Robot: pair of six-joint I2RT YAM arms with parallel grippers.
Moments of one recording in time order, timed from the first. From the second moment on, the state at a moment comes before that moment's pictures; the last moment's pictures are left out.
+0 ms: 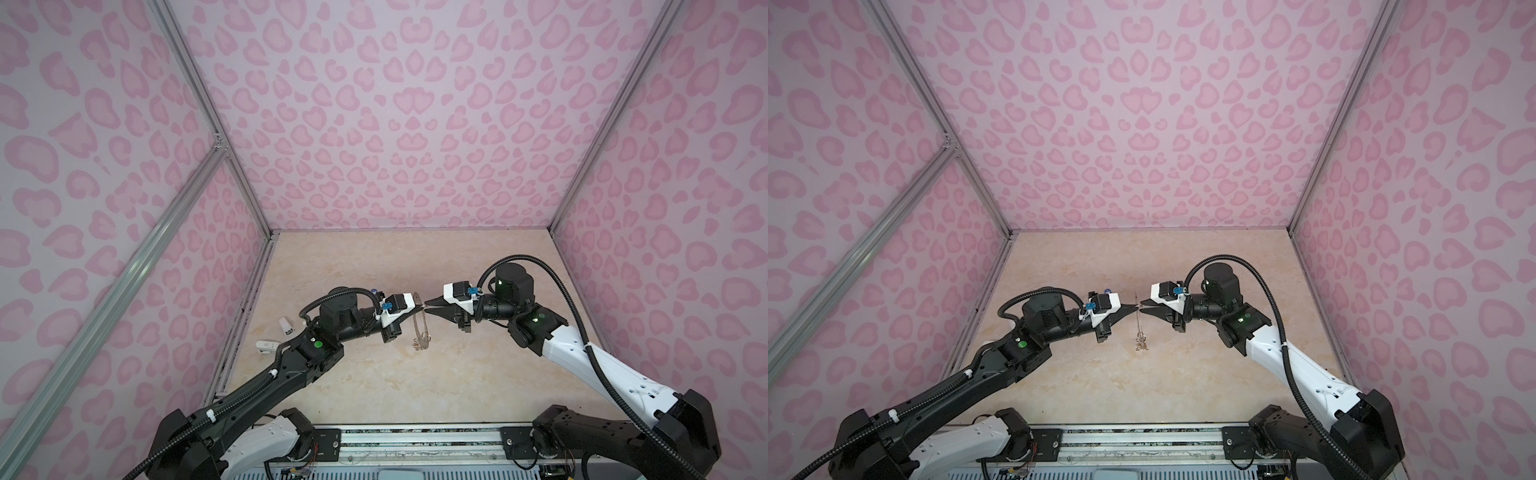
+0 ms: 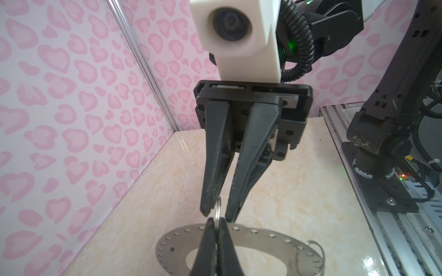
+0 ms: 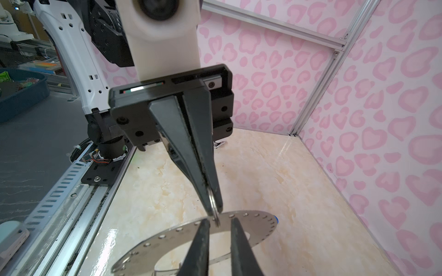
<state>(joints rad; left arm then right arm) -0.70 1.06 0.73 0.19 0.54 0.38 0.54 1.17 0.87 0.01 -0.88 -0.45</state>
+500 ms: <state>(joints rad) -0.70 1.08 0.73 0.19 0.54 0.38 0.54 1.18 0.89 -0.03 -0.88 -0.47</state>
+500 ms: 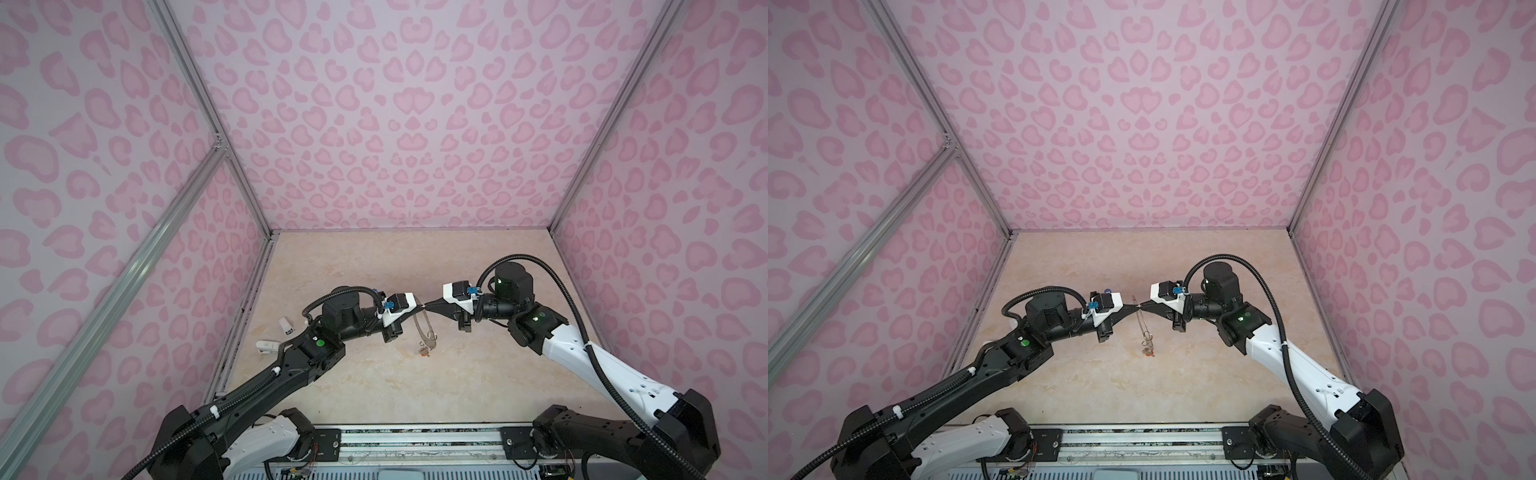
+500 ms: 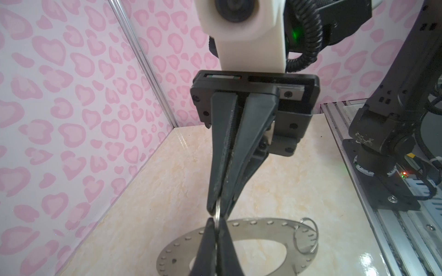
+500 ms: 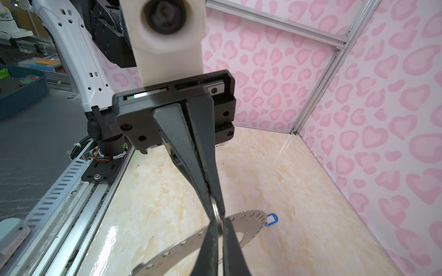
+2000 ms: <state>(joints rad) -0.82 1.17 0.91 -0.15 0.26 0.68 0.57 1.22 1.03 -0.43 -0.69 -0.64</state>
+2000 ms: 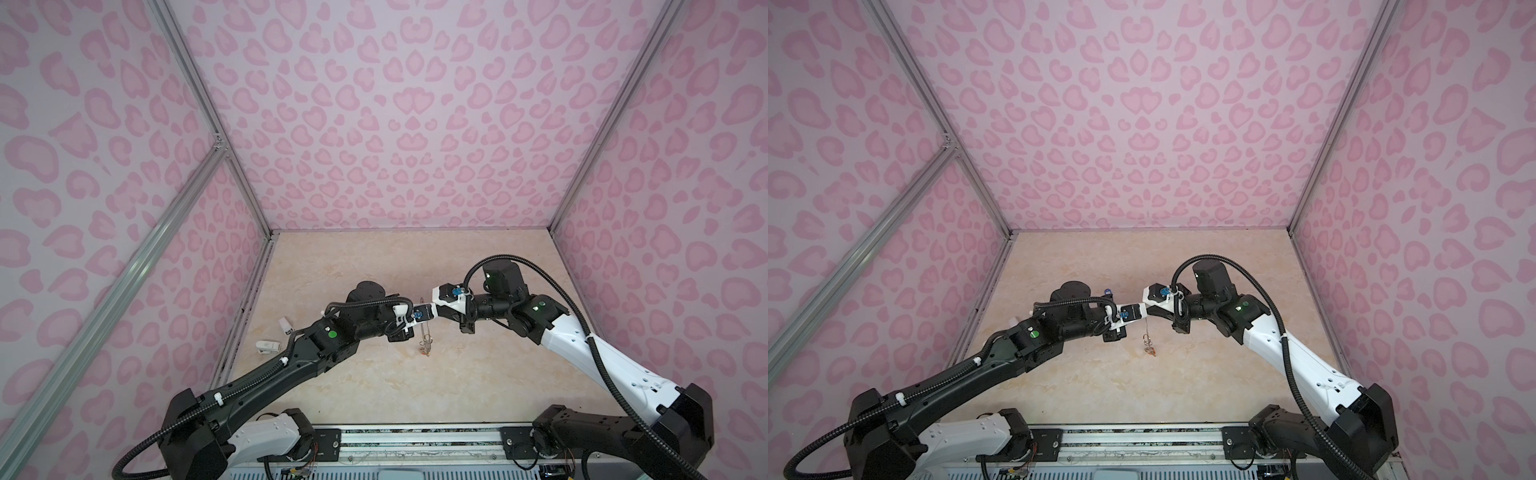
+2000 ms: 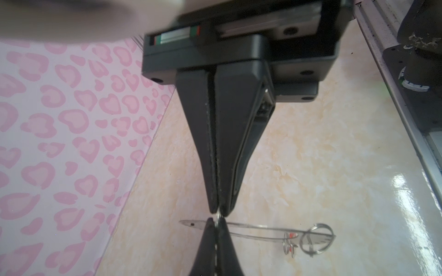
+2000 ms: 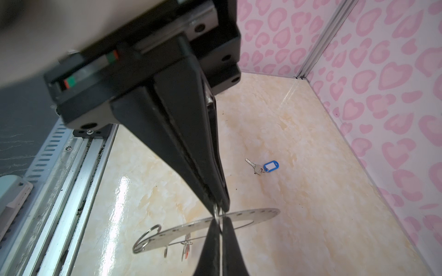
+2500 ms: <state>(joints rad) -0.74 1.12 0.77 0.10 0.39 0.49 0.49 1.07 0.89 -0.22 -0.68 -0.58</state>
